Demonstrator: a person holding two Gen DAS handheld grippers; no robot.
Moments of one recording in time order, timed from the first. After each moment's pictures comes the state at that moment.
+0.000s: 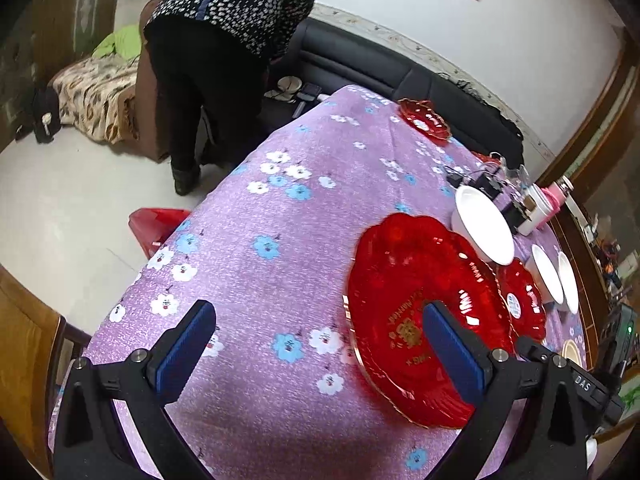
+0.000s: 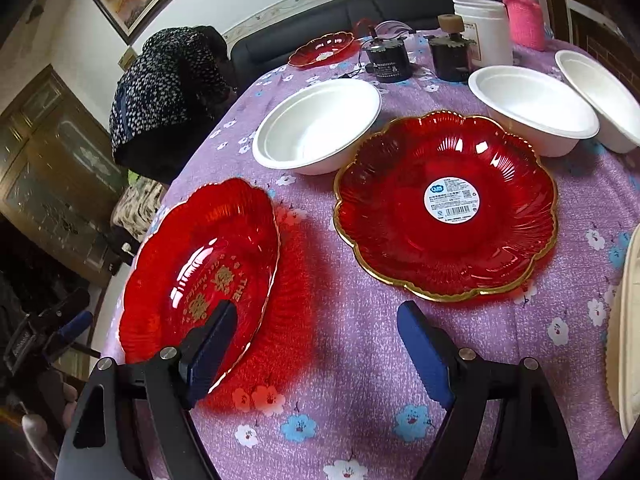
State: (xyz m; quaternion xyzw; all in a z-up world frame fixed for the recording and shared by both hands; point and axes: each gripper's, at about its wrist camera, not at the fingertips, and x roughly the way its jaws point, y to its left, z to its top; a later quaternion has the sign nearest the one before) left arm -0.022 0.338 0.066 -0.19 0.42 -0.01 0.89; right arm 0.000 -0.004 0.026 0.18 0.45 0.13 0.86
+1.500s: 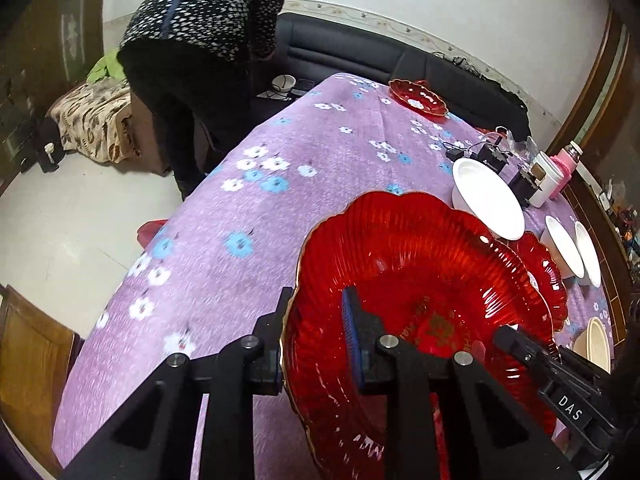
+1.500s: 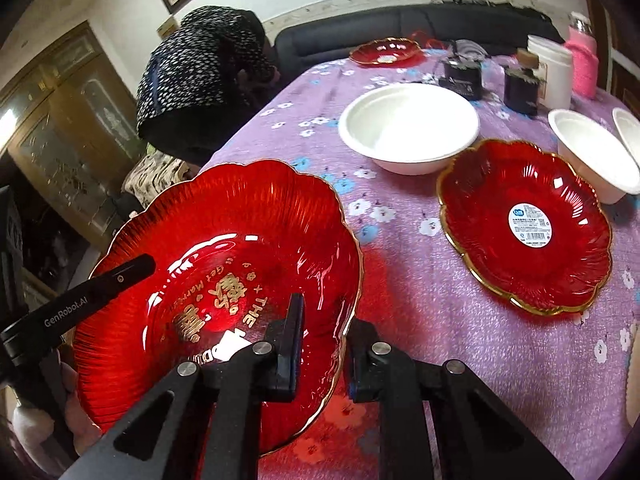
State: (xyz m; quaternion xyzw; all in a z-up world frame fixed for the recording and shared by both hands) left arm -0.016 0.299 0.062 -0.12 0.43 0.00 0.90; right arm 0.006 0.065 0.030 0.09 0.43 0.17 0.88
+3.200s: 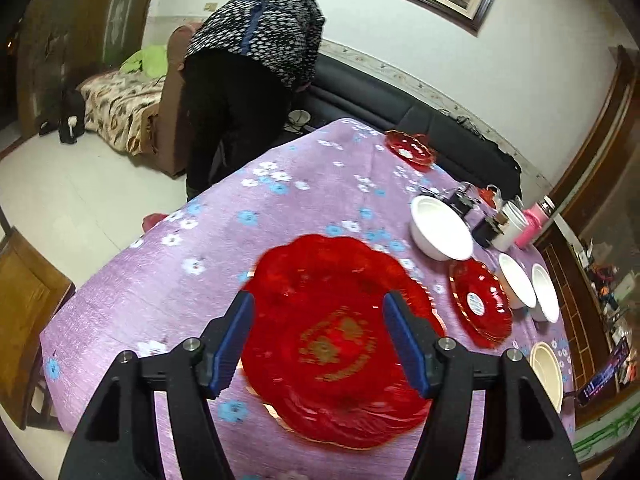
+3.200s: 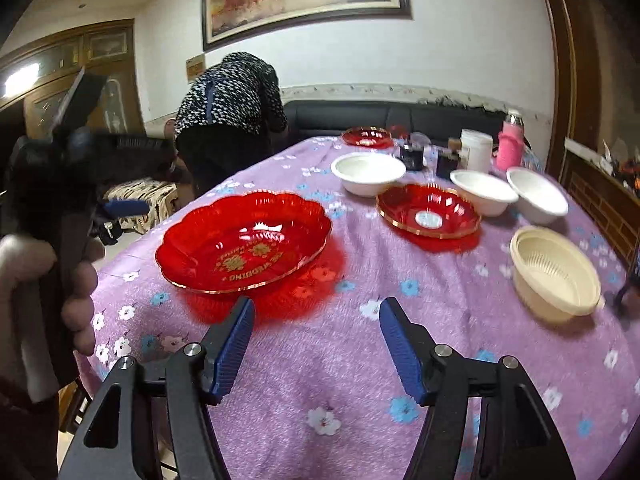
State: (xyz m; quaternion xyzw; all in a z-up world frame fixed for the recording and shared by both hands) left arm -0.115 0.273 0.111 -0.19 0.35 0.03 0.92; right arm -0.224 0.059 0.050 0.01 0.28 0.10 0.95
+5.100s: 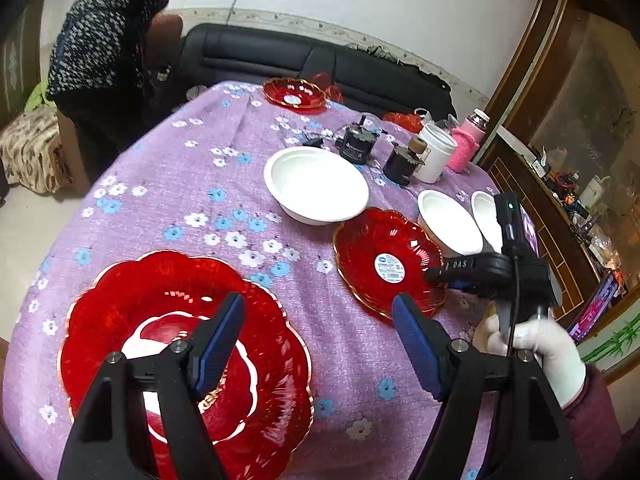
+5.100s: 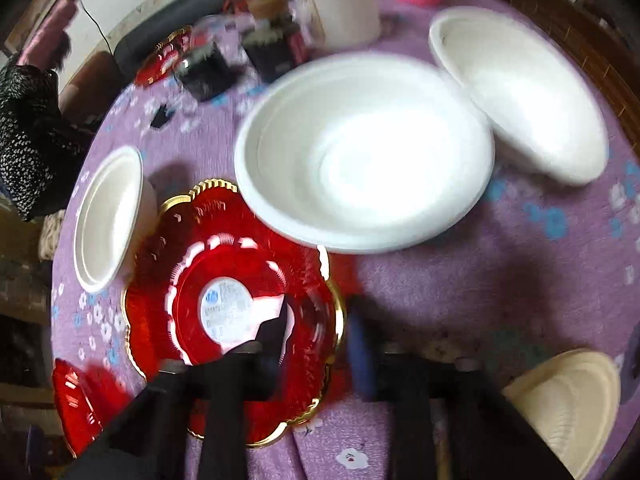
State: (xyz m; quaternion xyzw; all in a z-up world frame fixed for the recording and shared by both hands) left arm -0.017 0.142 0.107 -0.10 0.42 -0.12 0.89; right arm 0.093 -0.139 0.004 0.19 0.56 -0.03 0.81
